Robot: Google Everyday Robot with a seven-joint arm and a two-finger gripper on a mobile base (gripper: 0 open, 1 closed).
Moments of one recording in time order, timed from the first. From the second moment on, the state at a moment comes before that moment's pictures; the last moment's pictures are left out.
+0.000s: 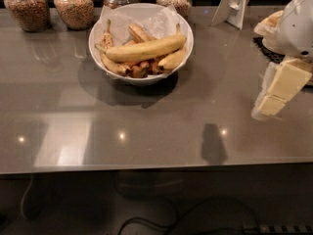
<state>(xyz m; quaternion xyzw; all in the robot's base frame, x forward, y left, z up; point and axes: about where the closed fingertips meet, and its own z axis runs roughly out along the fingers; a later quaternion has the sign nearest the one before) 0.461 -0.188 0.986 -0.62 0.75 -0.03 0.23</state>
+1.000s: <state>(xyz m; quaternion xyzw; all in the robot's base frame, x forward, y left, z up) 0.548 -0.097 1.007 -0.65 0.68 0.00 0.34</state>
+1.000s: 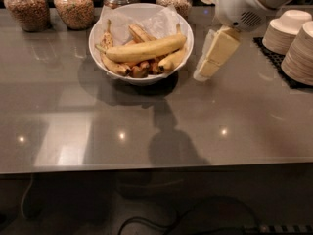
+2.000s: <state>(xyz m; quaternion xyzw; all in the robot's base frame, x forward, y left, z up) 0.586 -0.049 1.009 -0.67 0.64 -0.01 0.37</state>
